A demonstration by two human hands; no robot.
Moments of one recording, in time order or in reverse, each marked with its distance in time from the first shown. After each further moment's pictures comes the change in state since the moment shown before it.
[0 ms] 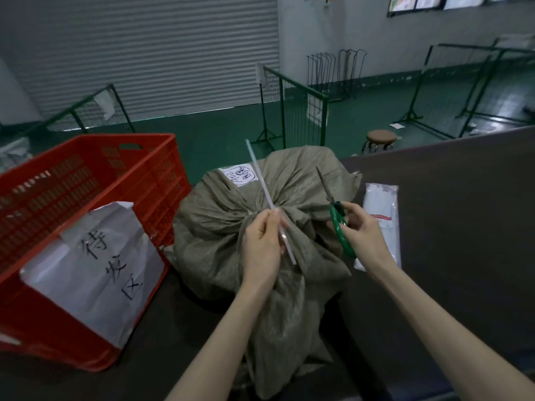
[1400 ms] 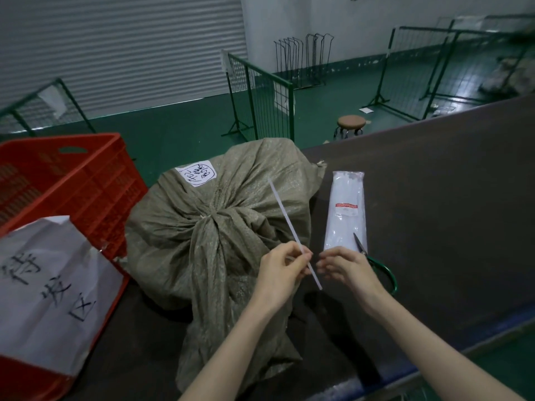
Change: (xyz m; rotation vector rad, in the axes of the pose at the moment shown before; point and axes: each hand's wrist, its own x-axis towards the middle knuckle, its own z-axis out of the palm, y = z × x) left_hand -0.032 -0.054 0.067 0.173 -0.426 -0.194; right_hand -0.034 0.063 -0.053 0.174 0.017 0.426
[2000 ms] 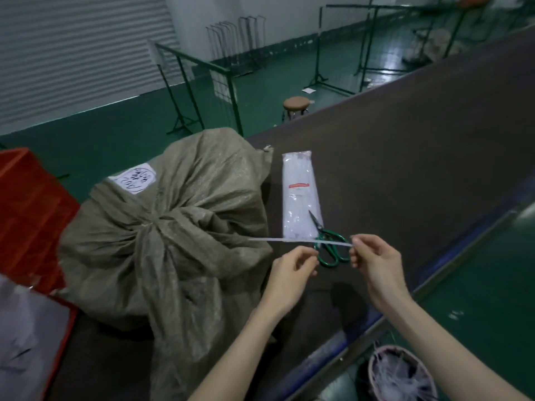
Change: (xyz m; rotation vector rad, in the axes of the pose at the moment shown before) left_hand -0.012 -0.027 0.073 0.093 -0.307 -0.030; right_hand -0.054 0.021 -0.068 0.326 0.540 -0.215
